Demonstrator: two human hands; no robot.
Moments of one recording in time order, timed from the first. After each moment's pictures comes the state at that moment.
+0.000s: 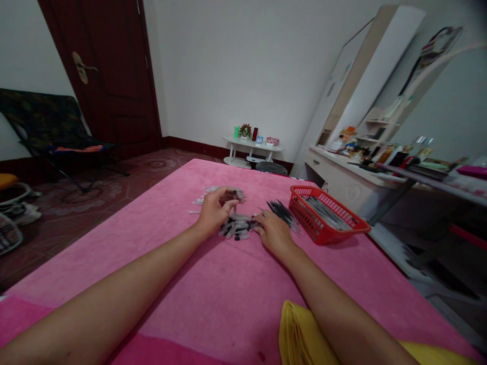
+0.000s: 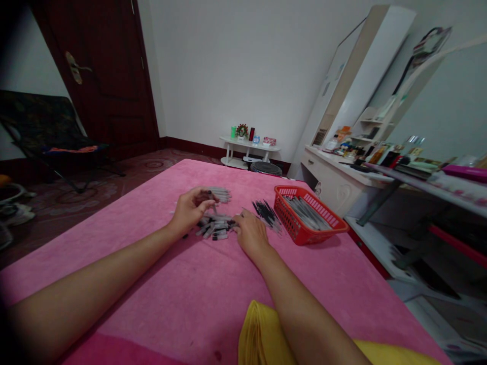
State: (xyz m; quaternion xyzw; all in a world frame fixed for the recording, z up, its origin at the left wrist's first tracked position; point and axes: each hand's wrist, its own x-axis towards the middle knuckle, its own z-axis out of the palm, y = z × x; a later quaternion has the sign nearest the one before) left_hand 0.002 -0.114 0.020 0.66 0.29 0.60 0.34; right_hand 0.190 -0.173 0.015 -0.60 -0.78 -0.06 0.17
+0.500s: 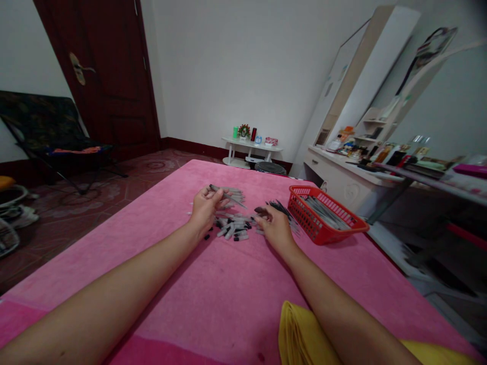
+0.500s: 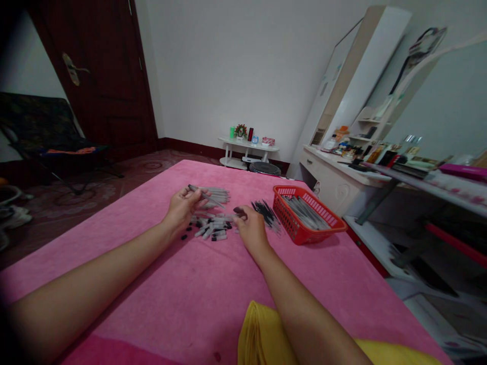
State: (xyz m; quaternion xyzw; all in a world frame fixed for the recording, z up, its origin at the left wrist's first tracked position) left_hand -0.001 -0.104 0.021 0.37 0.29 0.68 0.57; right_hand 0.192 -0.160 0.009 -0.55 -0.67 0.16 0.47
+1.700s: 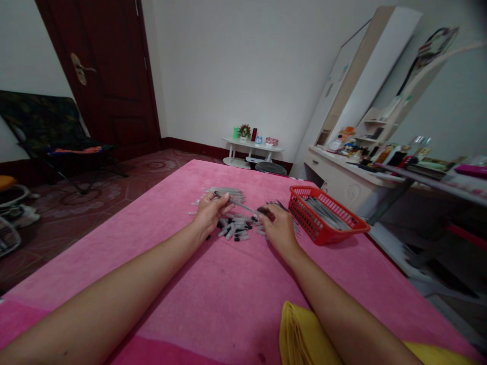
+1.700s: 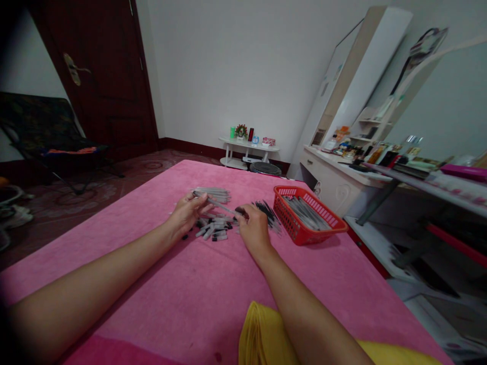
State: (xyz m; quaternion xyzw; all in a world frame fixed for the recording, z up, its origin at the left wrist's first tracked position) left_hand 0.003 -0.105 0.016 0.34 0.29 0.63 0.64; right_hand 0.190 -0.166 0.021 -0.53 -0.70 0.05 0.47
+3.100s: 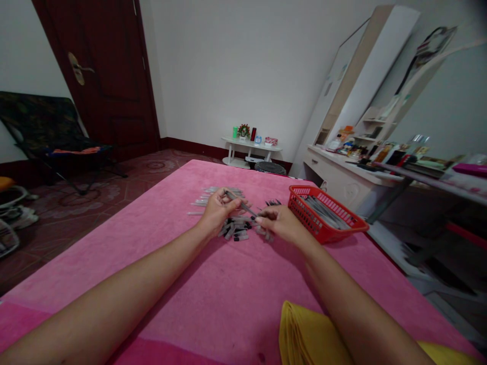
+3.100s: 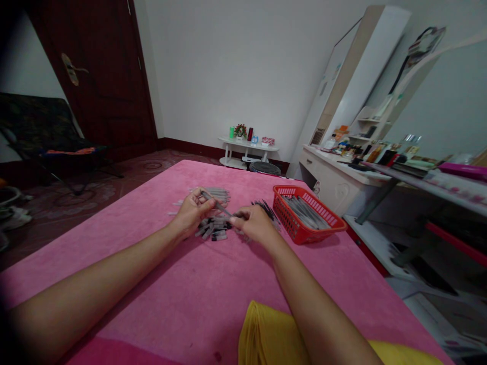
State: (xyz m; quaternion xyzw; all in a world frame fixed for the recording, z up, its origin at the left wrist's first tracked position) left_hand 0.015 -0.131 0.032 0.49 0.23 0.57 0.62; right_hand 0.195 -0.179 0.063 -0.53 -0.68 0.38 0.33
